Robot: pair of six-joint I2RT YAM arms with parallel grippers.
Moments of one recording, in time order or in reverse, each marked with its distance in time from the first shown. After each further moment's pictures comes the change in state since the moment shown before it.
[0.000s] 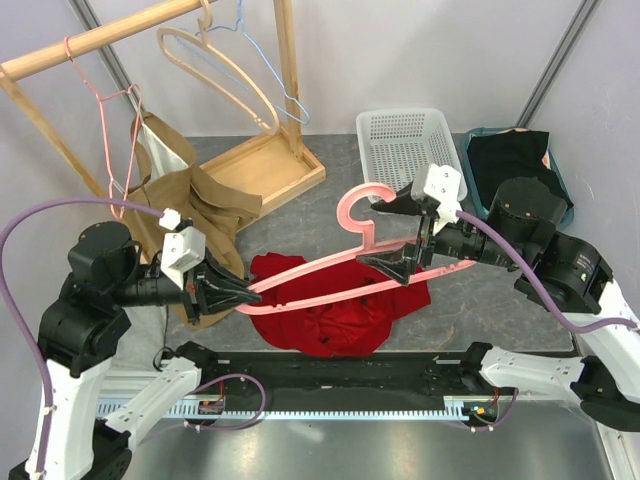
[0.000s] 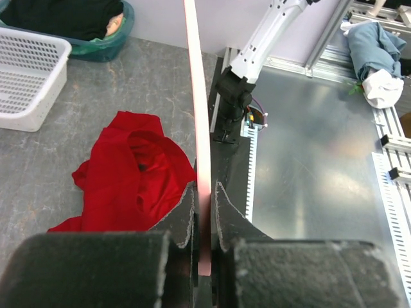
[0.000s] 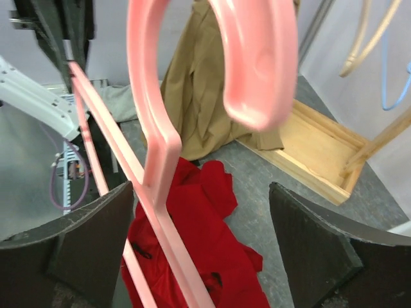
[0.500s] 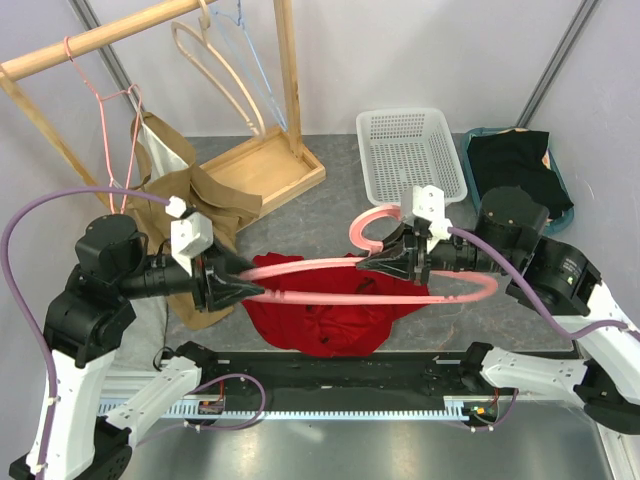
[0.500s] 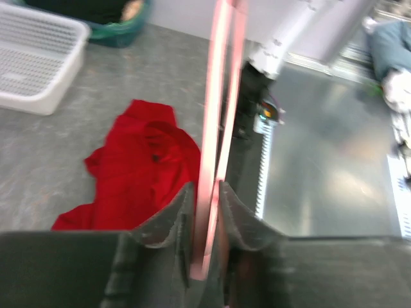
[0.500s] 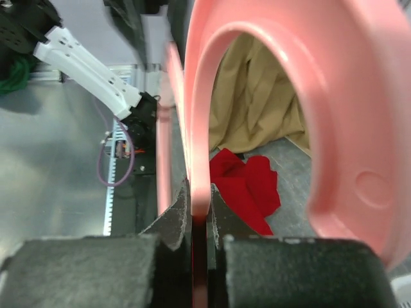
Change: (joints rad) left arm 0.001 0.032 -0.012 -0.004 -0.066 0.012; right arm 0.005 -0.008 -0.077 -0.005 -0.190 0.008
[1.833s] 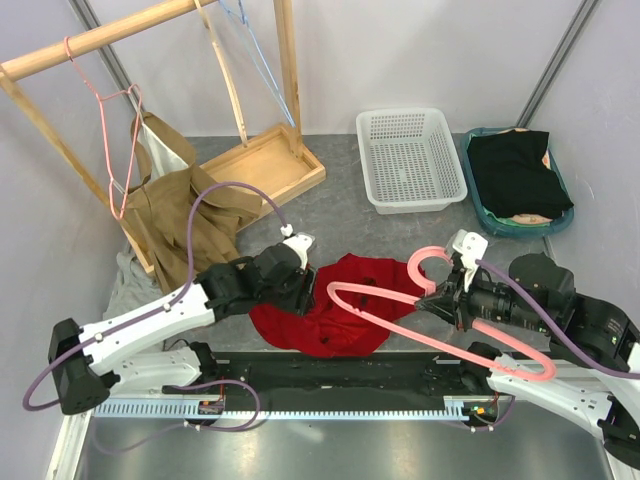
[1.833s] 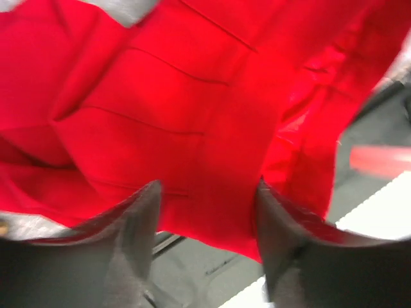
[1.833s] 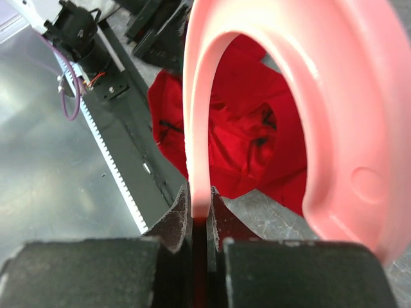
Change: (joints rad) left arm -0.600 0.296 -0.550 0.306 -1.060 -0.643; right arm -0.006 -0.408 -0.347 -0.319 0.341 0.290
